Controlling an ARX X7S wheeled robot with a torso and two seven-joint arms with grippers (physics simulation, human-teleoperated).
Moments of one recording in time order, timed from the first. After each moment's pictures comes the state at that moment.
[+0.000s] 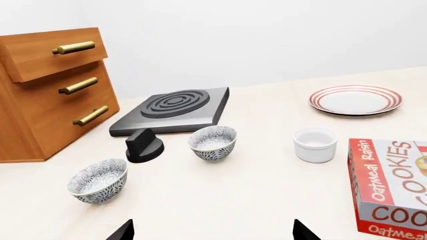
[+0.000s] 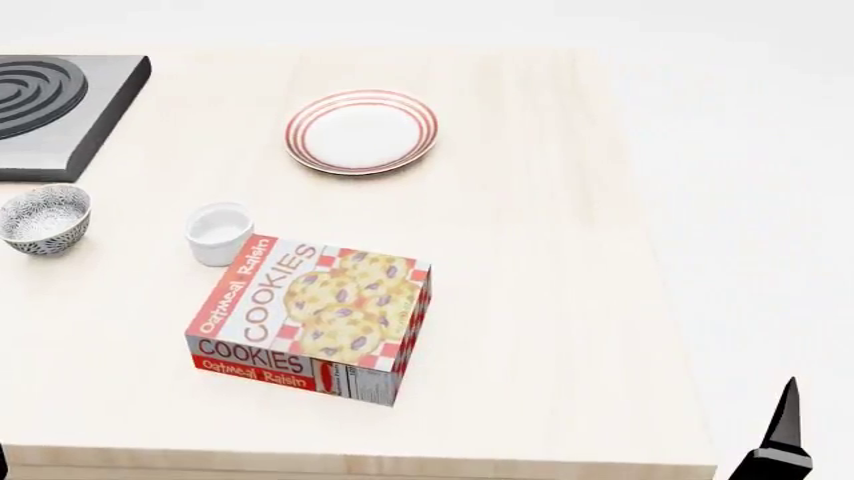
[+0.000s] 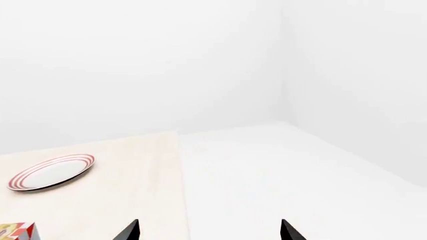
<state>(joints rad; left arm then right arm) -0.14 -0.39 -0.22 0.34 -0.21 -0.61 -0.03 0.01 0.34 0.39 -0.41 0.46 0.43 0.01</state>
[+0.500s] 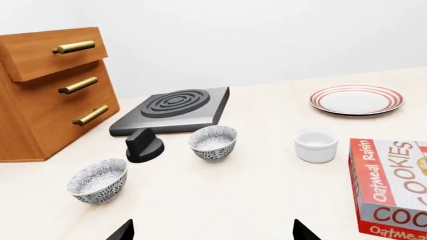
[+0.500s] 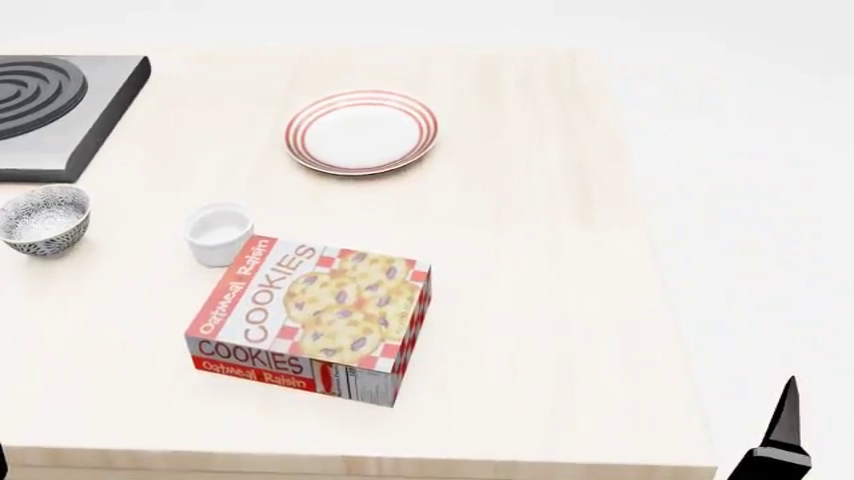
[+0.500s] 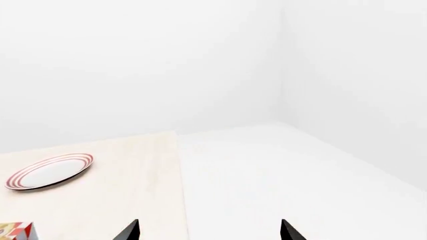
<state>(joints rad) -0.14 -0.40 -0.22 0.34 -0.22 -0.61 -0.03 0.01 0.35 0.39 -0.41 0.47 0.43 0.02</state>
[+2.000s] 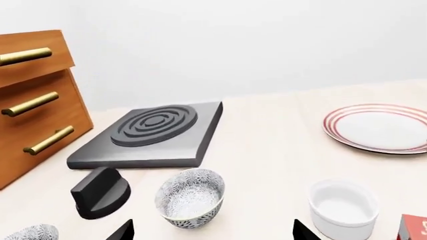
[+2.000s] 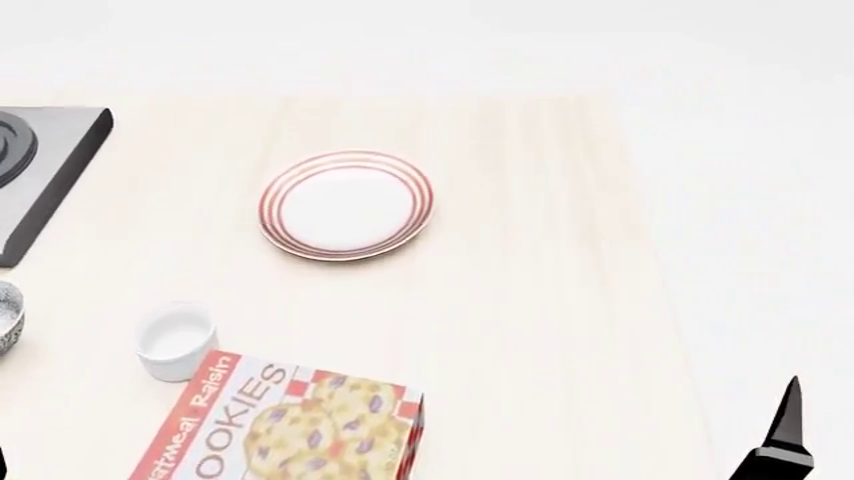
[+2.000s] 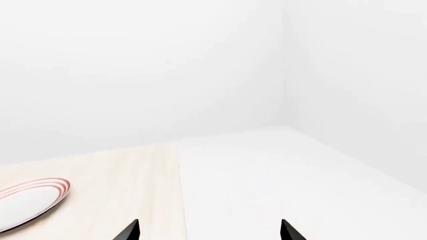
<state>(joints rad) -0.13 -0.41 -0.21 0.34 -0.23 -0.60 -0.05 0.01 0.36 0.37 -0.39 0.48 0.40 0.03</state>
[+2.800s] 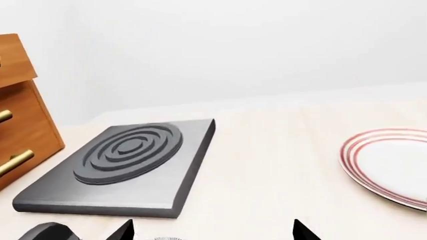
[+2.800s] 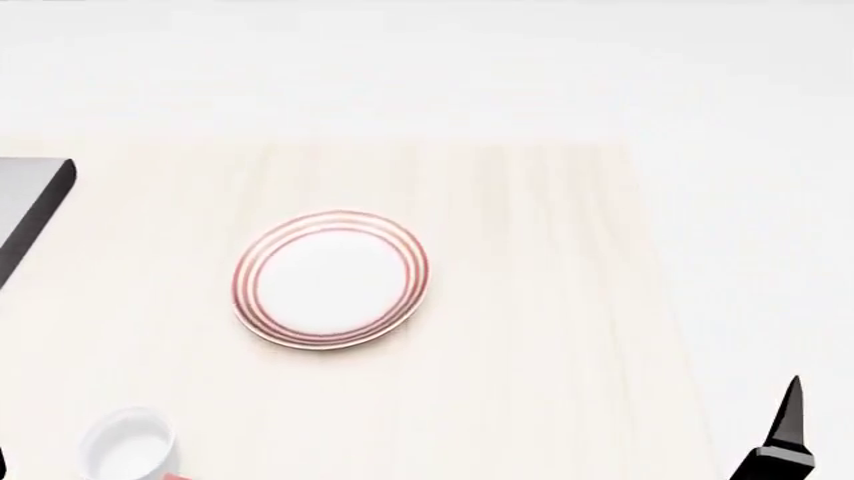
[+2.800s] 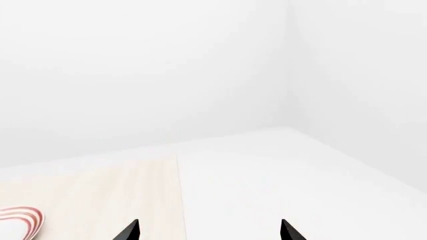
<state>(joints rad) -0.13 -0.41 -0.21 0.34 -0.24 -0.60 -0.06 0.00 0.37 0.37 -0.40 0.49 0.40 0.05</state>
